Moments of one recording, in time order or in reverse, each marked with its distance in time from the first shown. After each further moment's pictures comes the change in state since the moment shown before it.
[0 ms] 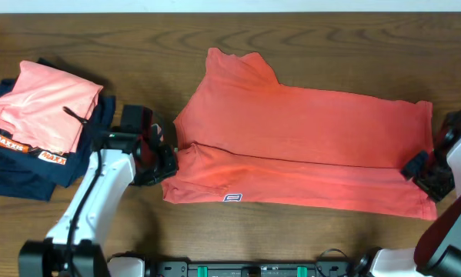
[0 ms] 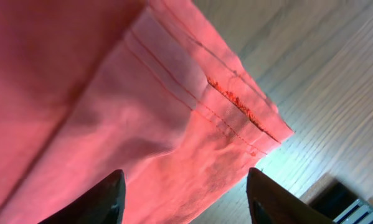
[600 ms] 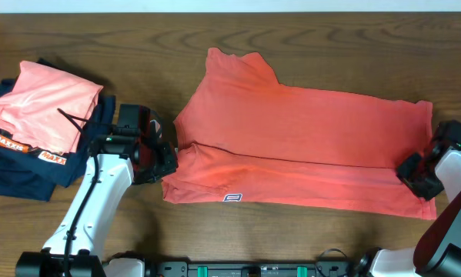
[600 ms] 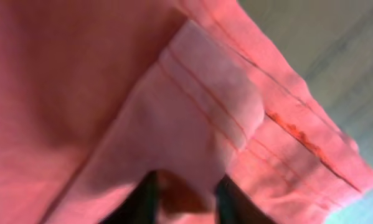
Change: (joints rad) left arm 0.000 -0.027 0.000 0.015 0.000 -0.011; right arm 0.000 -0.004 -0.164 0.284 -0.073 0.027
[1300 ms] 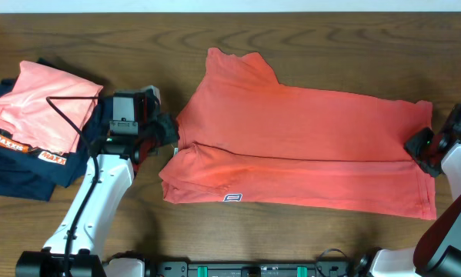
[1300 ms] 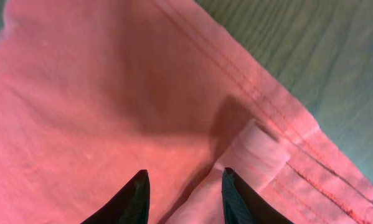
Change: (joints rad) left arm 0.000 0.000 -0.007 0.446 -0.003 0.023; right arm 0.000 0.000 0.085 0.159 -0.140 0.003
